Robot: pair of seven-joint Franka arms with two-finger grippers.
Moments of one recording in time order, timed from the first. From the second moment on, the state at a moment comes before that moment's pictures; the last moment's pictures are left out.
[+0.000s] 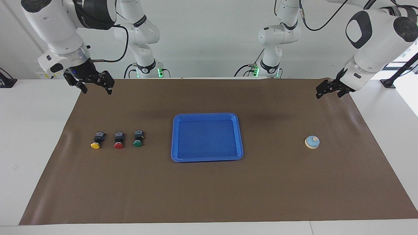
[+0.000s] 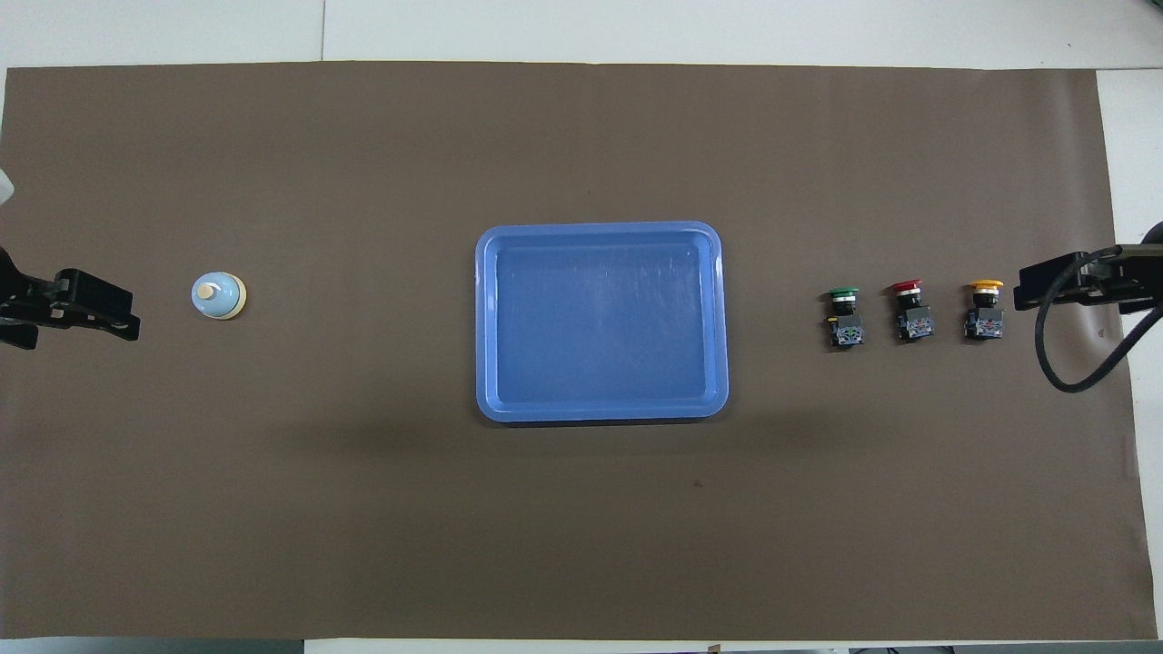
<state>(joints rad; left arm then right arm) 0.06 -0.01 -0.08 -1.63 0.00 1.45 -0.03 -0.07 -0.05 0.02 -1.71 -0.02 1.61 0.02</state>
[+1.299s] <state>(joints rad) 0.06 0.03 -0.11 -1.59 -0.01 1.48 -0.01 -0.12 -0.07 0.02 -1.80 -0.02 1.73 -0.09</state>
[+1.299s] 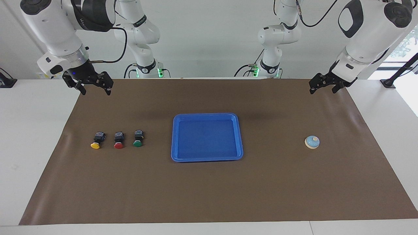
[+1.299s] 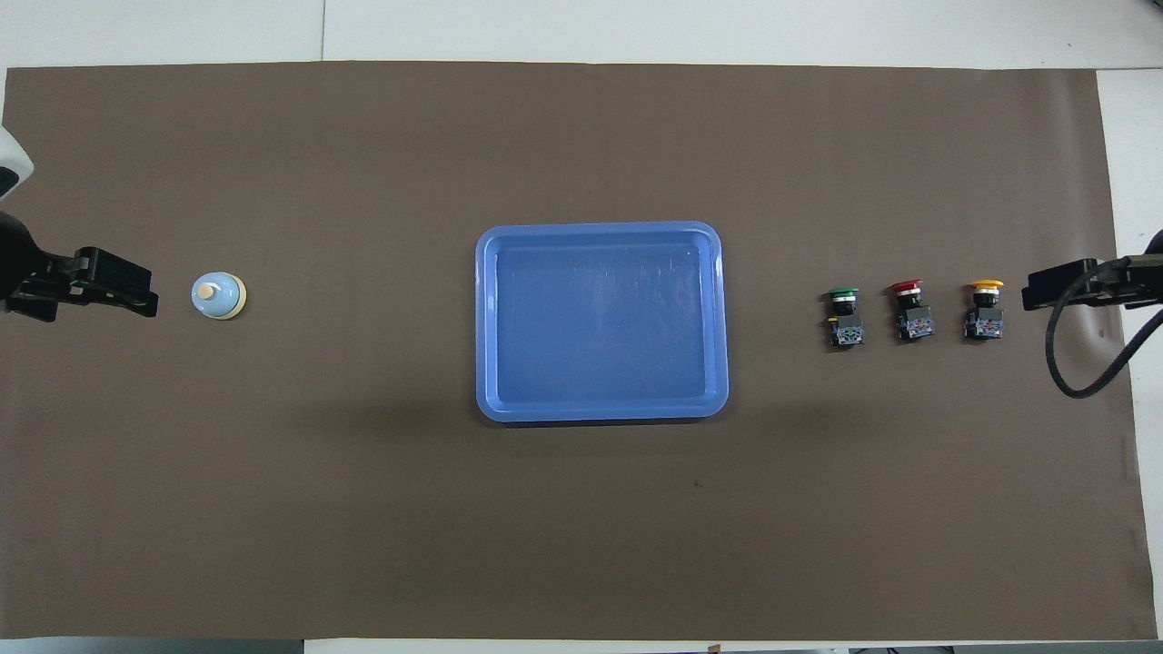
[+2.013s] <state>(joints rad) 0.06 0.03 -0.11 -1.59 -0.01 1.49 -0.01 -0.24 0.12 0.02 -1.96 -0.02 2.11 -0.20</state>
